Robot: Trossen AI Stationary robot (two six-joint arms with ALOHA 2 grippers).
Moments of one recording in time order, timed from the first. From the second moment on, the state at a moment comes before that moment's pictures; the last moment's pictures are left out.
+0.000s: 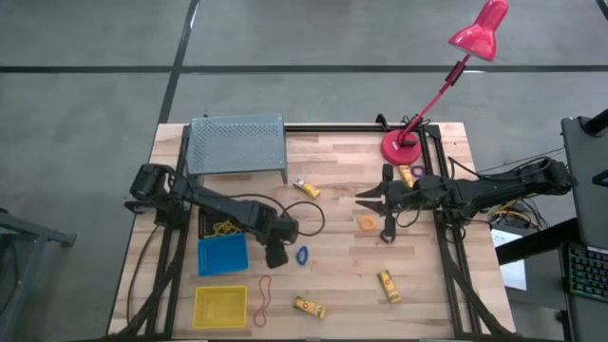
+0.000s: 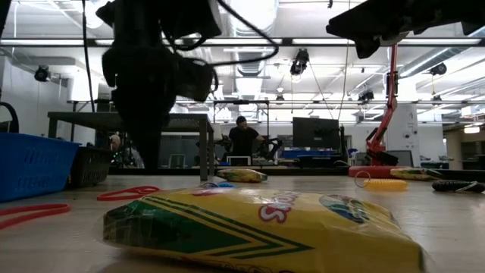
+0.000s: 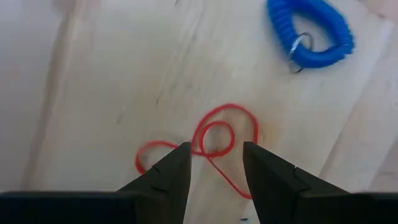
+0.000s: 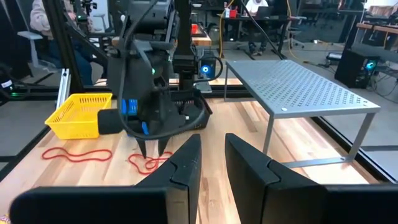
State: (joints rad) left arm -0.20 1.80 1.11 -0.68 0.05 -0.60; right arm 0.13 0.85 0.45 0.27 0.18 0.05
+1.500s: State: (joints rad) left arm -0.20 1.80 0.94 -0.40 0.03 -0.29; right arm 0.13 0.85 0.45 0.27 0.18 0.05
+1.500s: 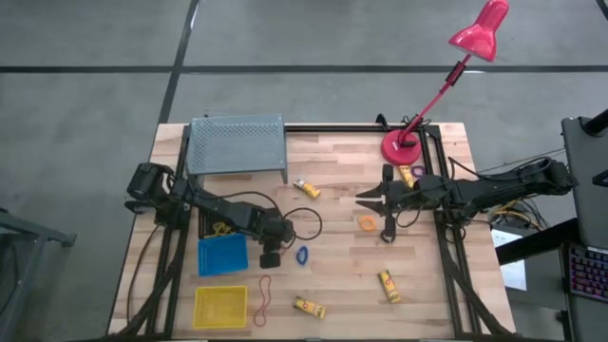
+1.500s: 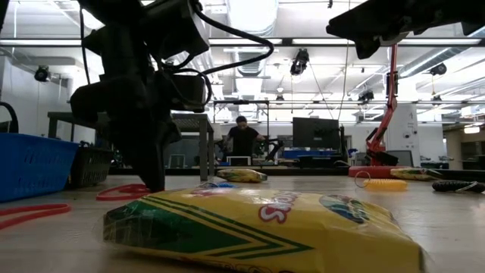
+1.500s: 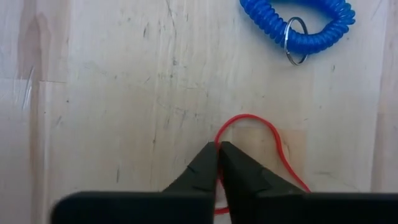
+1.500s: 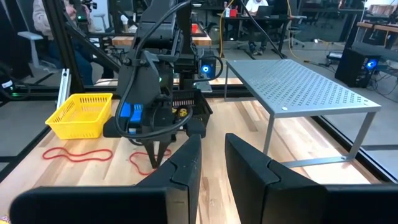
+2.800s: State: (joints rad) left arm -0.20 0.99 0.94 -0.94 -0.33 -0.64; right arm 0.13 0.85 0.45 0.27 0.18 0.05
